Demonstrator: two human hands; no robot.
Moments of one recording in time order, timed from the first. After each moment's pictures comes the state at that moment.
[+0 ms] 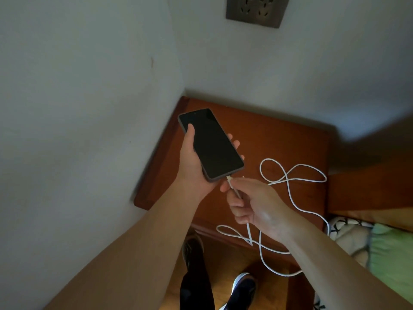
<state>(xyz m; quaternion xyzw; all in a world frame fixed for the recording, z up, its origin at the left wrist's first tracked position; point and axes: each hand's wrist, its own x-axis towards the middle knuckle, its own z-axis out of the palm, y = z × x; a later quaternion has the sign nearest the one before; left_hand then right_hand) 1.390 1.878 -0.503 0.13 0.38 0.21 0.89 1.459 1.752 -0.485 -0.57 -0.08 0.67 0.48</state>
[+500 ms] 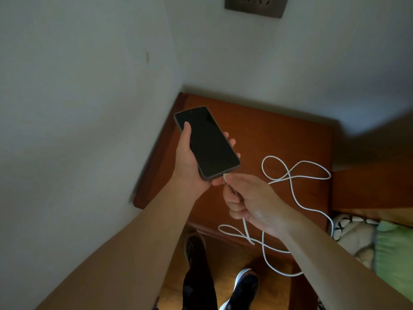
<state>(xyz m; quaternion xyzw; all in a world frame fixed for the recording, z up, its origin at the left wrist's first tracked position) 1.388 1.889 -0.515 0.15 0.39 0.20 0.88 1.459 1.765 -0.495 -0.56 -0.11 0.66 0.49</state>
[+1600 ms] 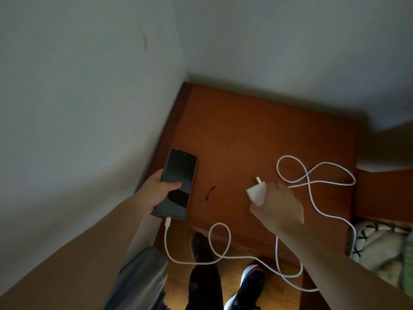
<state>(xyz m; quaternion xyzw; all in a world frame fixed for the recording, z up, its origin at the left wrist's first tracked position) 1.289 1.951 -0.607 0.48 0.59 -0.07 0.64 1.482 1.752 -0.602 -0.91 -0.30 0.30 0.00</state>
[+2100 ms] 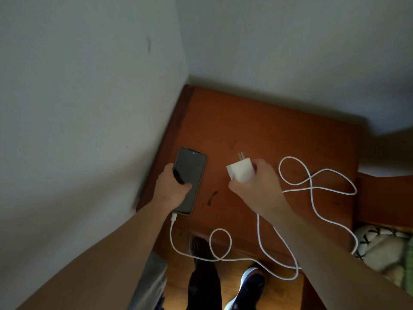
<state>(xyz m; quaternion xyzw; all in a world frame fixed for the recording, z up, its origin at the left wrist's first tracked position) 1.312 1.947 -0.632 0.66 0.58 -0.05 0.48 1.475 1.811 -0.580 -0.86 -0.21 0.37 0.29</state>
